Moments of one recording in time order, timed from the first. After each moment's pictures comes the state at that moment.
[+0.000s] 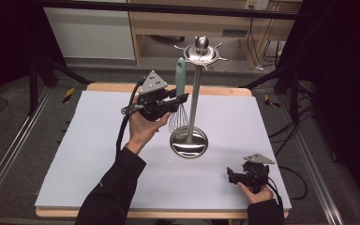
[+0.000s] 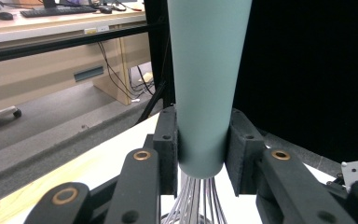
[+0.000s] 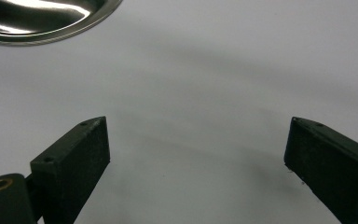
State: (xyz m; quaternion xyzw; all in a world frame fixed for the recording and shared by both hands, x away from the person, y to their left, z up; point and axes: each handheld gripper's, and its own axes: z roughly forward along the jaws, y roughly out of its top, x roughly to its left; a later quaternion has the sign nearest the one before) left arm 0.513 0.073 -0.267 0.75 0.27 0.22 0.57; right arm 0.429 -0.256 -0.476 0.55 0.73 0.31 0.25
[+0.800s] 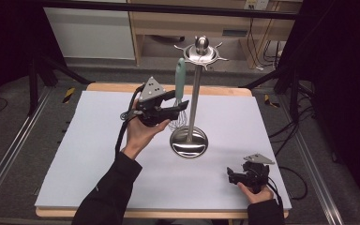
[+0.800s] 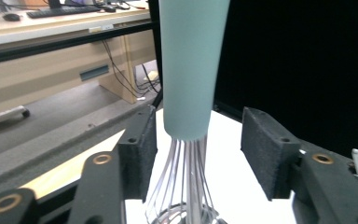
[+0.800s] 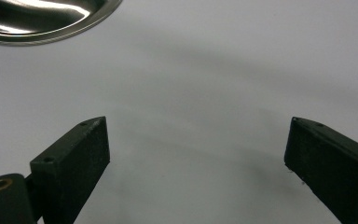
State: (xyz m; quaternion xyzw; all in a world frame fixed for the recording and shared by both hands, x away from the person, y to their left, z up) left arm 0.508 0.081 -0.280 0.75 0.27 0.22 0.57; right arm 0.429 -0.256 -0.475 0.55 0.73 0.31 0.25
